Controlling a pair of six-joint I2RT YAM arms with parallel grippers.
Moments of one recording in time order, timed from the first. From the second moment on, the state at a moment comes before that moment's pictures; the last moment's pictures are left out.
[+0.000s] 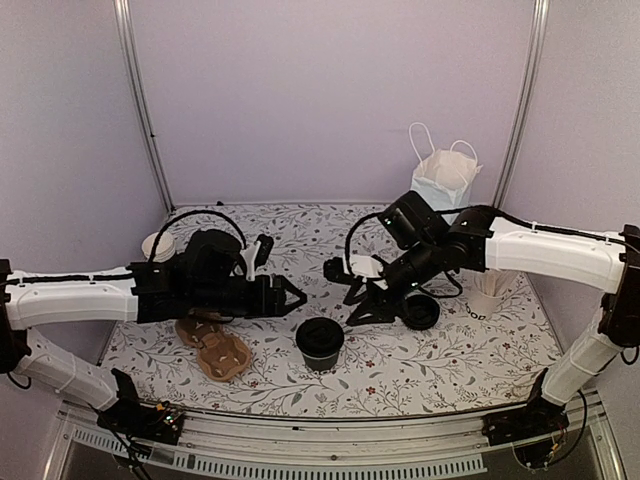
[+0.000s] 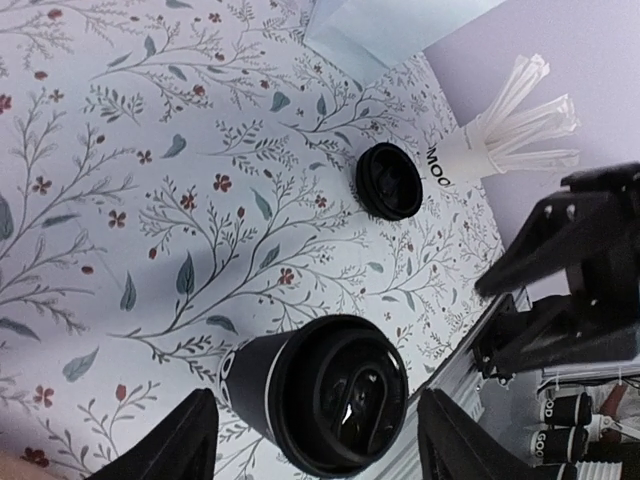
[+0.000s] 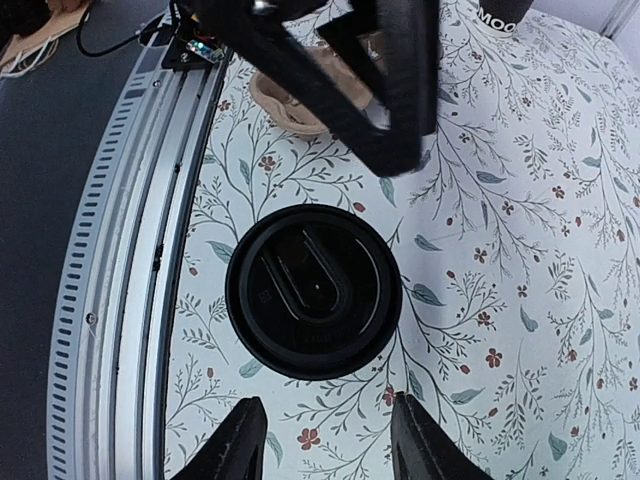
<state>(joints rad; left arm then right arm) -0.95 1.27 0.81 -0.13 0.07 -0.77 0.94 1.57 1.29 -0.64 -0.46 -0.57</state>
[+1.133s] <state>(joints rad) -1.03 1.28 0.55 0.13 0.15 -1.10 0.87 1.73 1.31 -0.62 -0.69 -0.48</state>
